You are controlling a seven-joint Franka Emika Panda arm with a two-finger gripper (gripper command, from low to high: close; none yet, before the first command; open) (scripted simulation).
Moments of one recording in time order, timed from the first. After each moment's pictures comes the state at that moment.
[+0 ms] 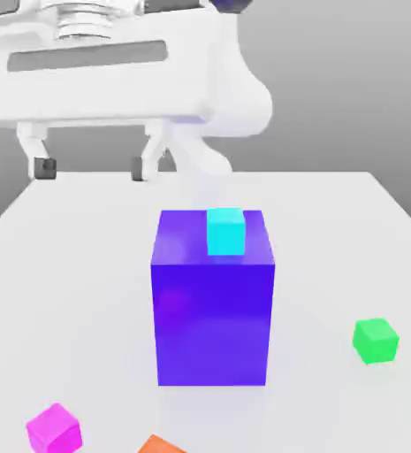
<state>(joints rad) -0.11 -0.16 -0.10 -2.31 0.04 2.50 0.93</state>
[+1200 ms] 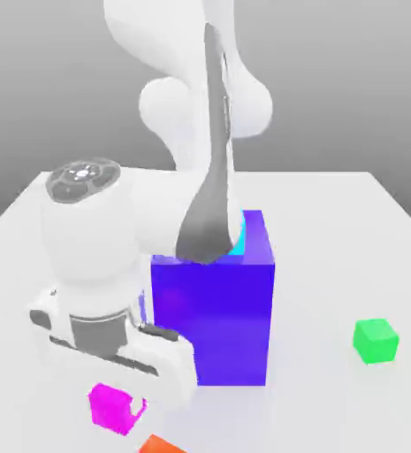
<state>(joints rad) -0.09 0.24 0.03 -2.43 0.06 2.66 0.82</state>
